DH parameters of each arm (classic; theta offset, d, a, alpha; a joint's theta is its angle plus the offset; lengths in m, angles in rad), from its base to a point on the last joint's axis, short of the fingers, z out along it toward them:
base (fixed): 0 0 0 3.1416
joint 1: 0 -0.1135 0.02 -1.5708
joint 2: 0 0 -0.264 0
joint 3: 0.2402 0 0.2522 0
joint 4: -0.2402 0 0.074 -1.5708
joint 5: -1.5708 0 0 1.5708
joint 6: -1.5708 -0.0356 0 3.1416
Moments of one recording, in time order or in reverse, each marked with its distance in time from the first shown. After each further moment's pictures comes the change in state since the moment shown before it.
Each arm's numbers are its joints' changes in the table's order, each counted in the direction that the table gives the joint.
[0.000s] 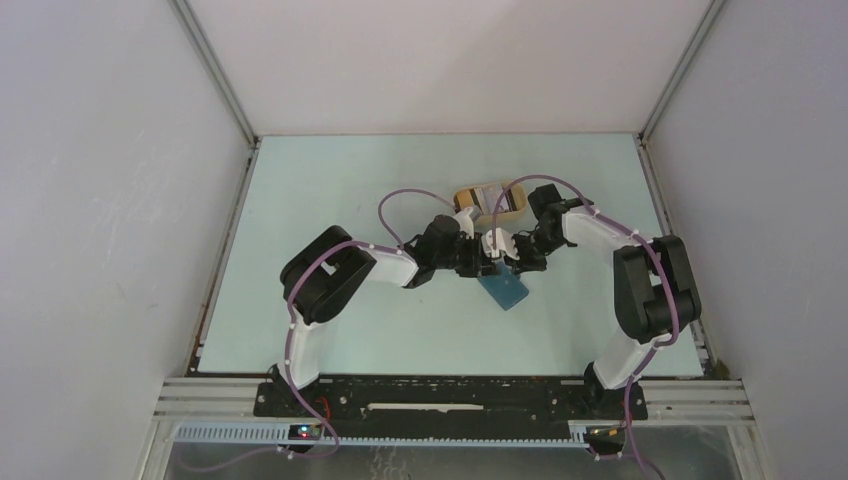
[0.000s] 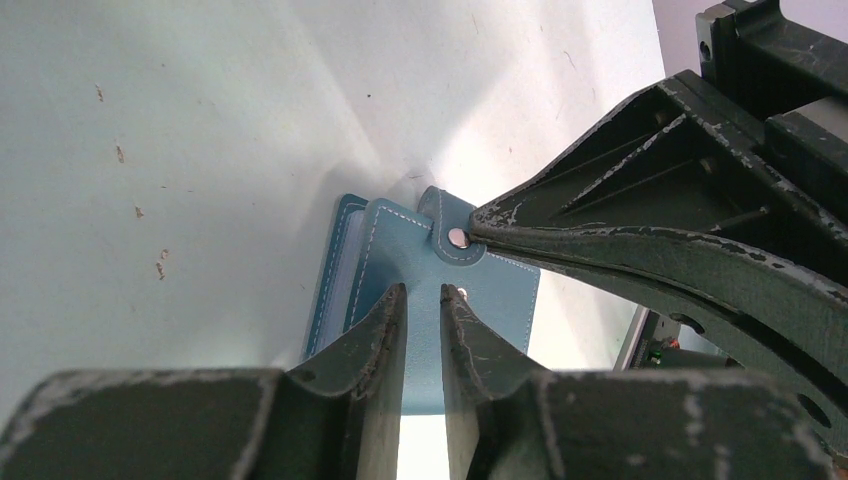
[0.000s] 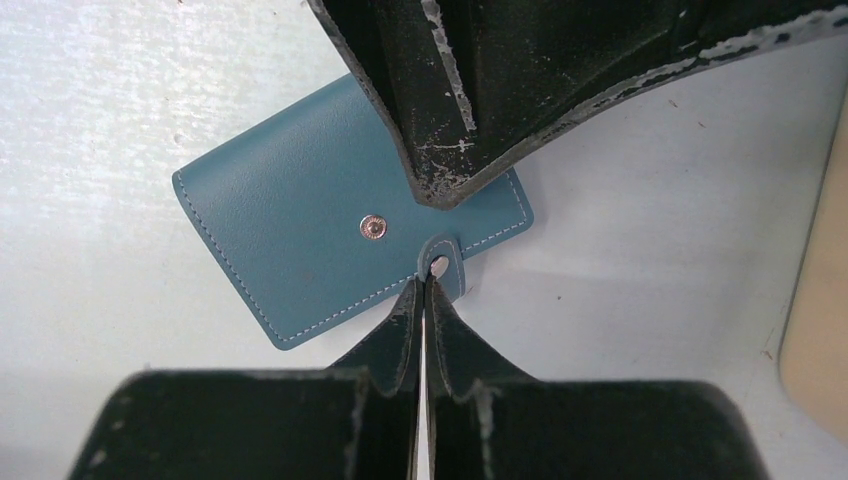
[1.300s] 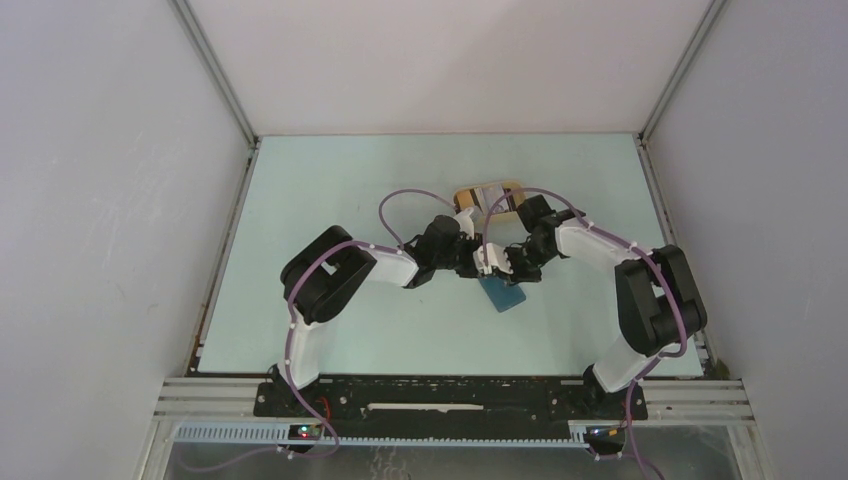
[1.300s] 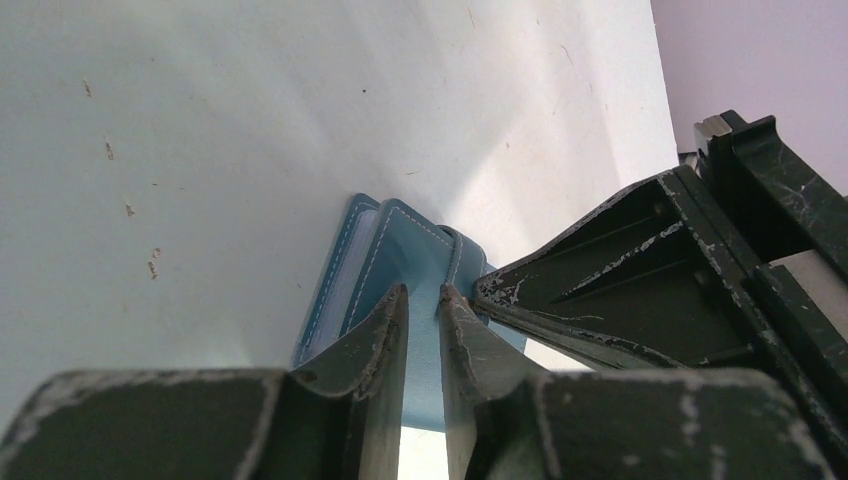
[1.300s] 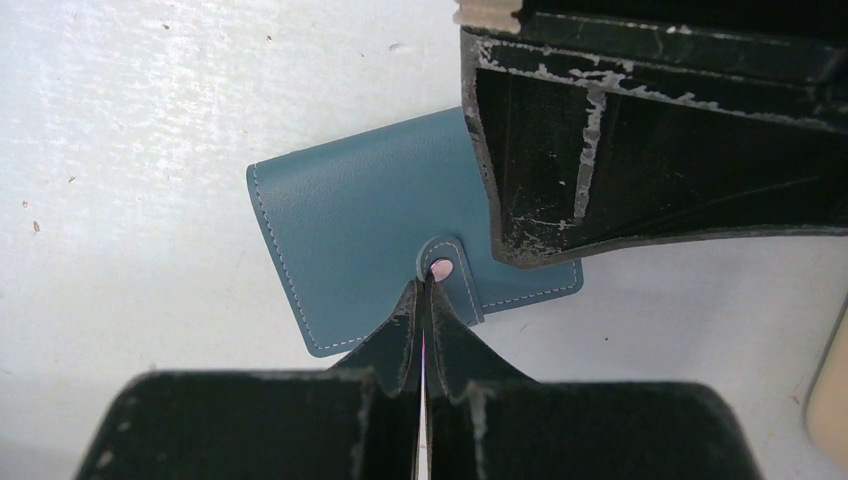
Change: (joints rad) left arm -0.001 -0.003 0.000 0.002 -0.009 0.000; right arm -0.090 0.064 -0.075 0.017 -0.041 -0.031
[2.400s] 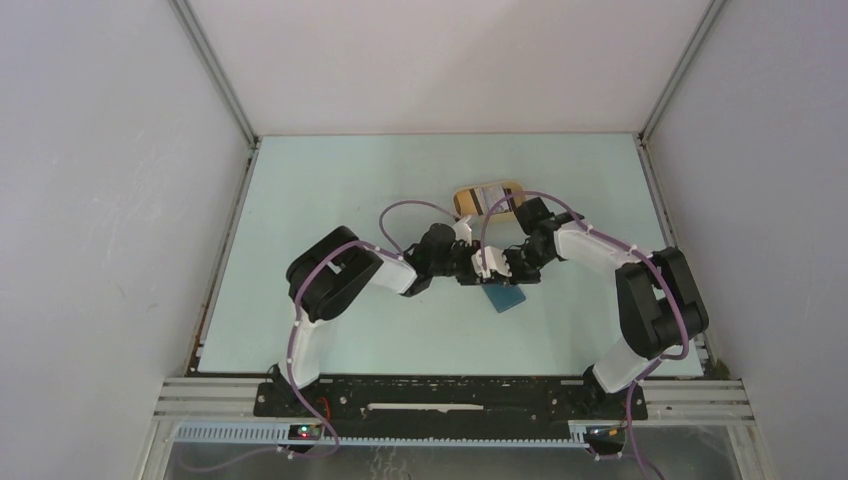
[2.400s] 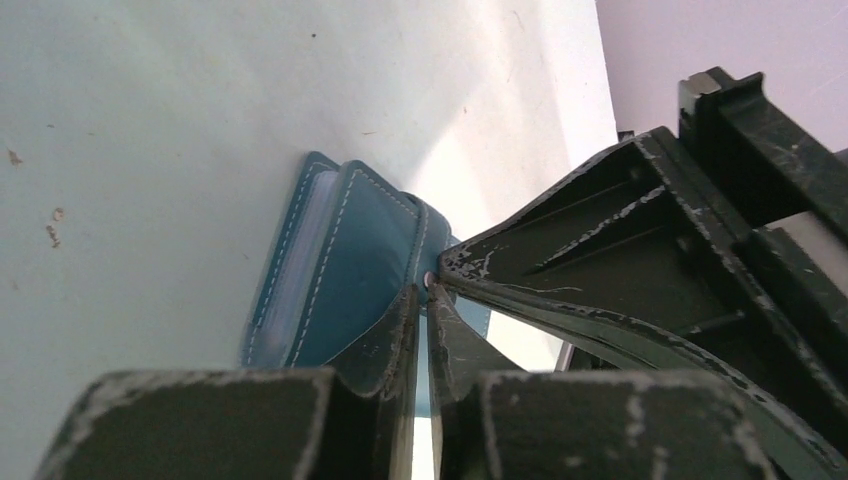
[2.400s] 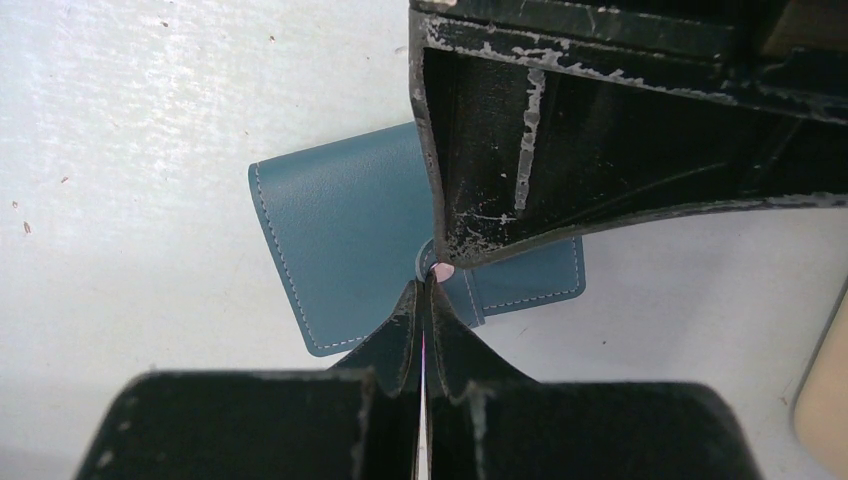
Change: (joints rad) left arm 0.003 -0.029 -0.069 0.173 -0.100 0.116; right arm -0.023 0.018 -0.024 0.026 -0.027 0.000
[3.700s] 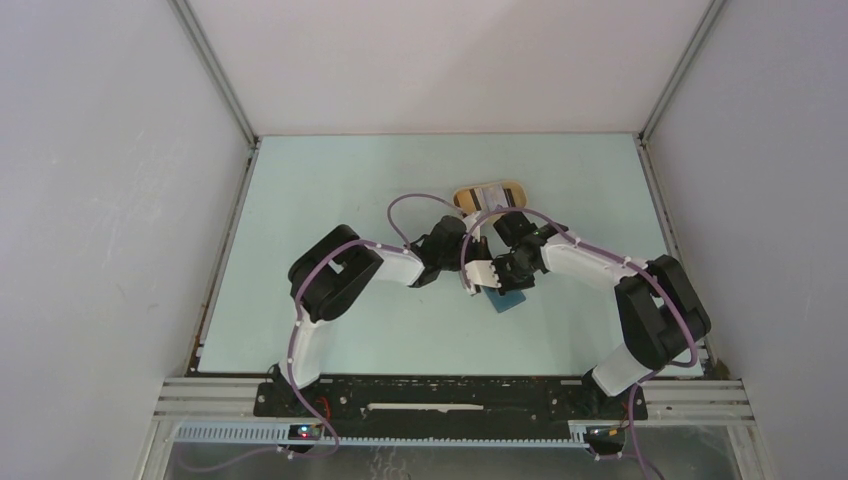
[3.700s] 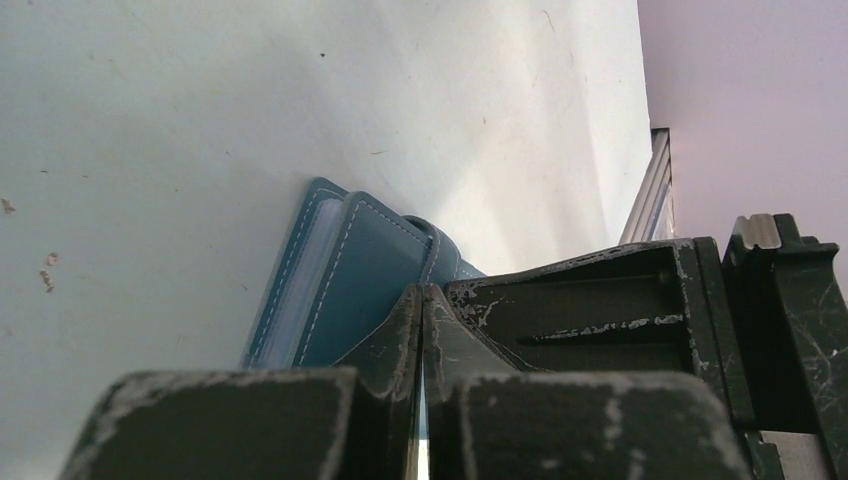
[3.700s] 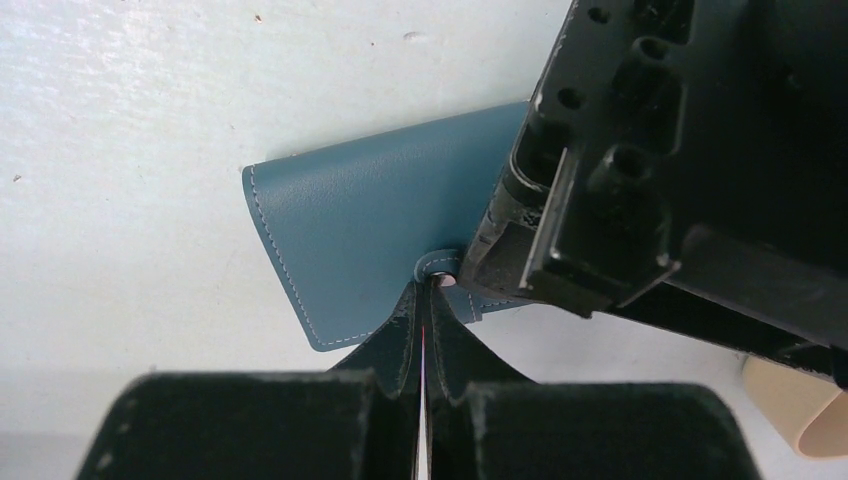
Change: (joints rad) left arm 0.015 -0.018 0.118 -0.212 0.027 -0.054; right arm -0.156 0.044 -0.041 0.060 -0.253 -0.091
